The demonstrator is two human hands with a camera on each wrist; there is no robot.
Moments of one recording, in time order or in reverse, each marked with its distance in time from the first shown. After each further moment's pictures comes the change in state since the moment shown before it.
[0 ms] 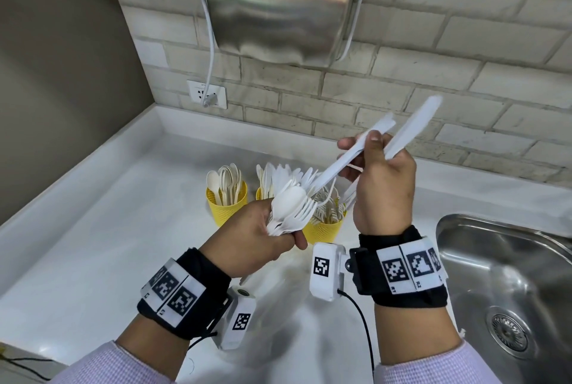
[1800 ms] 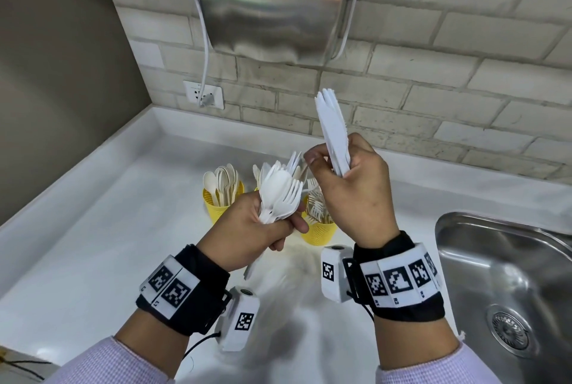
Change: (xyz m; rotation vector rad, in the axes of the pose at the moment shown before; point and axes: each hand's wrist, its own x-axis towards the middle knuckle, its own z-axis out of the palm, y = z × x) left_hand 0.010 0.002 0.003 -0.293 0.088 -0.011; right_hand -0.007 0.003 -0.002 -0.595 -0.264 -0.312
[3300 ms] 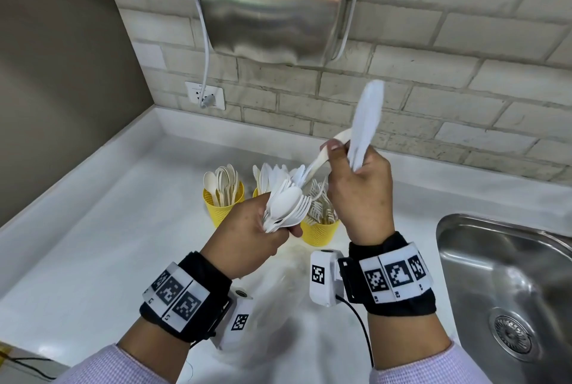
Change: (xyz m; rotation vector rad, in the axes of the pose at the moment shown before) left_hand -0.008 0.001 0.008 0.297 0.086 0.070; right_hand 0.005 0.019 0.006 0.233 0.122 0.198
